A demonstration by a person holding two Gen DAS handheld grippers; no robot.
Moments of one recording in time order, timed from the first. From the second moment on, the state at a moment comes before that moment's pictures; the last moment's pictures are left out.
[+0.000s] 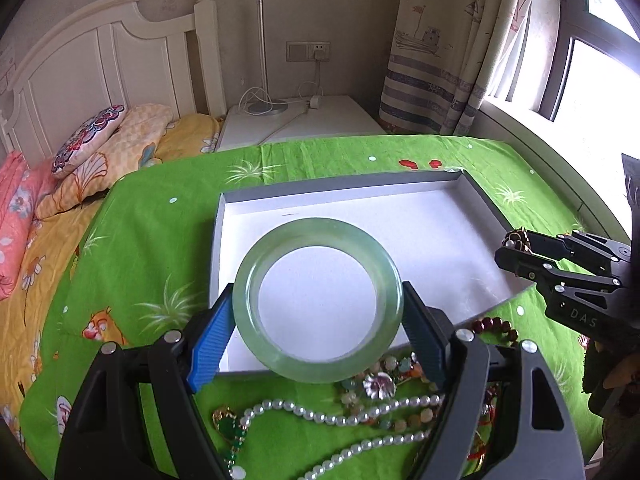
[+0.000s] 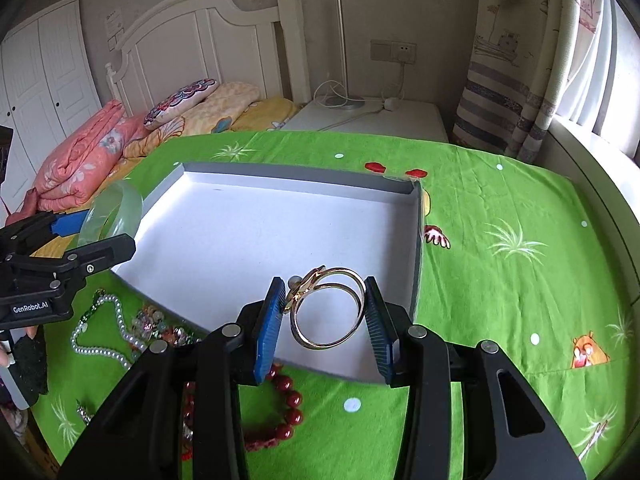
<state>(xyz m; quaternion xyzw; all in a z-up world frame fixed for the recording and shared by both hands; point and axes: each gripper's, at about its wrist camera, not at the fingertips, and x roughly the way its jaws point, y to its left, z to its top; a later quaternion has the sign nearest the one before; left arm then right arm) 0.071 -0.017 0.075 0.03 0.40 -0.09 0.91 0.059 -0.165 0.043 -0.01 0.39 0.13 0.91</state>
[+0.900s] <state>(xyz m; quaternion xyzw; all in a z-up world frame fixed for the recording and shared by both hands) 0.150 -0.015 0.023 0.13 0.49 -0.08 0.86 0.096 -0.147 0.017 -0.04 0.42 0.09 0.90</state>
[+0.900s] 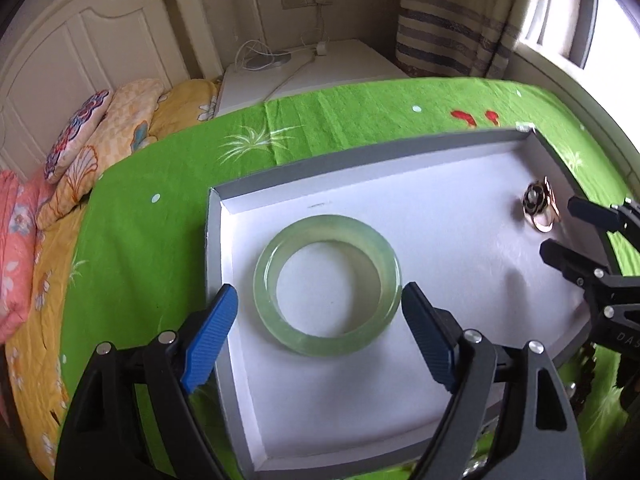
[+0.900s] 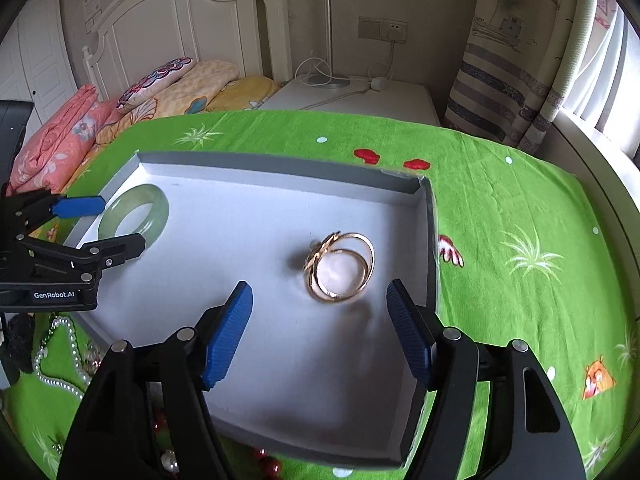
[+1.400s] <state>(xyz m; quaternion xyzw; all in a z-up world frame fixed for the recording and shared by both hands) 0.084 0.013 0.019 0.18 0.46 -0.12 0.86 0.029 -0.120 0.006 -0.02 0.42 0.10 0.90</state>
